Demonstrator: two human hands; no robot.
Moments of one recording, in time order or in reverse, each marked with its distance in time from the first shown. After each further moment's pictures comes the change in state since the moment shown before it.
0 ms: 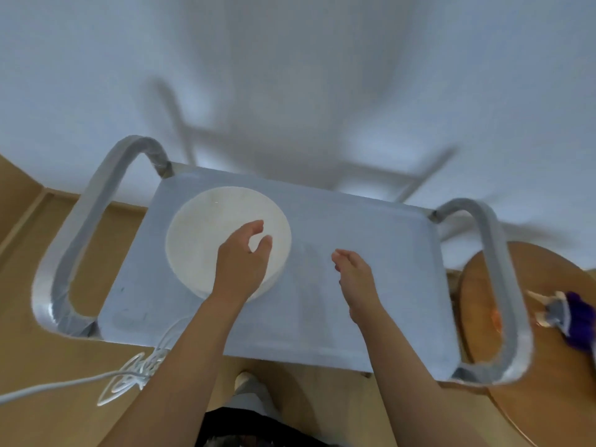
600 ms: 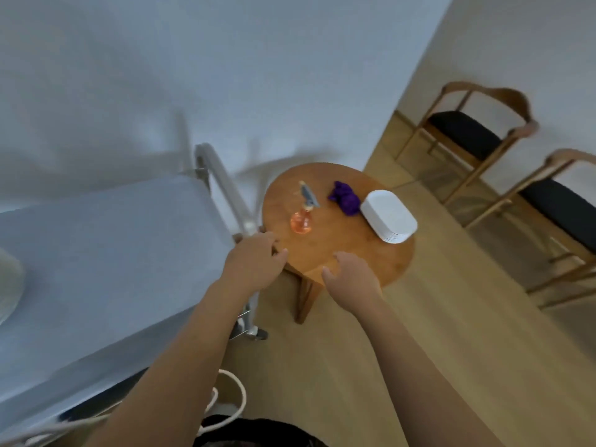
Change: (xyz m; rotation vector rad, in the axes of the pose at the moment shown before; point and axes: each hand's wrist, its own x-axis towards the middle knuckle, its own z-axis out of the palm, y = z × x) left_hand -0.272 0.149 0.273 0.499 -0.694 0.628; right_hand -0.193 0.172 -0.363 -0.727 0.512 0.069
